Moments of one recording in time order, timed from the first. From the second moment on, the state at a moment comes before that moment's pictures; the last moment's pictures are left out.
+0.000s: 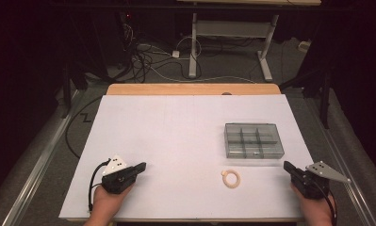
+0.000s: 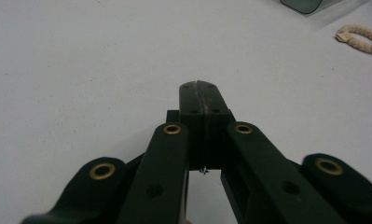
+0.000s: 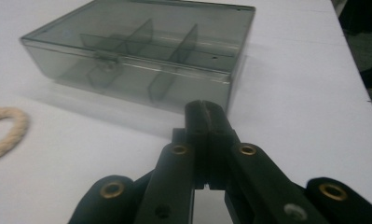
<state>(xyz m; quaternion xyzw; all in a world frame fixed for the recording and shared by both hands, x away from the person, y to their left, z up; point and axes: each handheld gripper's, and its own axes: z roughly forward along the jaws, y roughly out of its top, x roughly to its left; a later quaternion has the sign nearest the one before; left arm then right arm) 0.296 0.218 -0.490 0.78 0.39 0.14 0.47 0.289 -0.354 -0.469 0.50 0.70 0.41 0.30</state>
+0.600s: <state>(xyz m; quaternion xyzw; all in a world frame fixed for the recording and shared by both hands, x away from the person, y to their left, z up) 0.296 0.218 -0.491 0.78 0.39 0.13 0.47 0.378 -0.363 -0.455 0.53 0.69 0.39 0.30</state>
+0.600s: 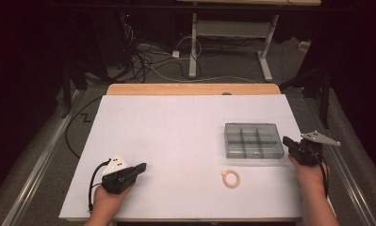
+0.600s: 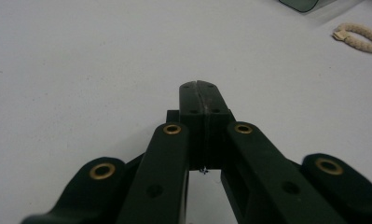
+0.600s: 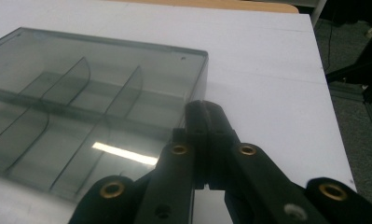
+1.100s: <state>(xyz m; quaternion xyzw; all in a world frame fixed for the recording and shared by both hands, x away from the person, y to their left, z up) 0.296 0.217 -0.491 0.78 0.39 0.13 0.47 0.422 -0.366 -0.460 0.54 0.70 0.39 0.27</state>
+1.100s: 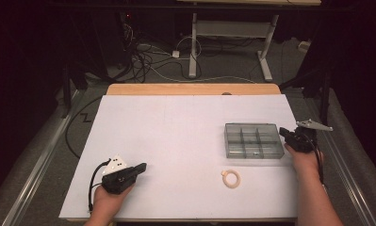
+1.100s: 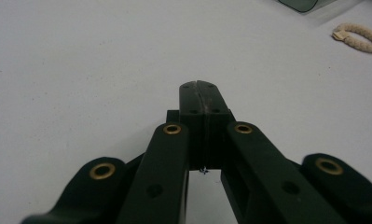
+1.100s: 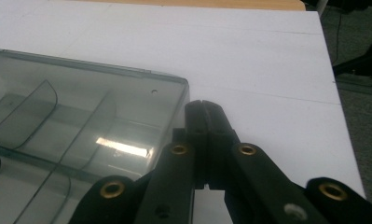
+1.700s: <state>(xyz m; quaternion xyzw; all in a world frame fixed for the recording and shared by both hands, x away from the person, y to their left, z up) 0.296 0.218 -0.491 0.78 0.39 0.13 0.47 0.428 -0.363 -0.466 0.53 0.71 0.38 0.27</state>
